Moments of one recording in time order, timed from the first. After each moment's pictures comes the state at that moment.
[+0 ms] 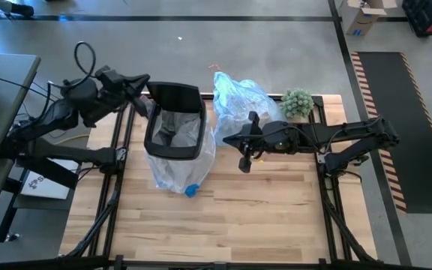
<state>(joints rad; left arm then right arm) 0.21 0.83 1.24 -0.48 -0.61 0.02 0.14 1.42 1.35 -0.30 0.32 0.06</state>
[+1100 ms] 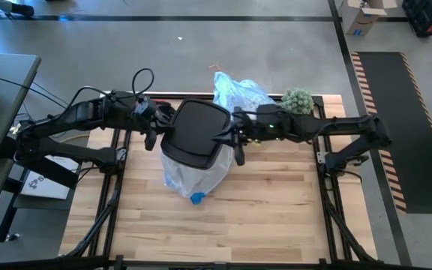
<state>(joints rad) 0.19 0.94 1.14 -0.76 0.03 -0.29 0.01 1.49 1.40 -0.15 -0.05 0.16</state>
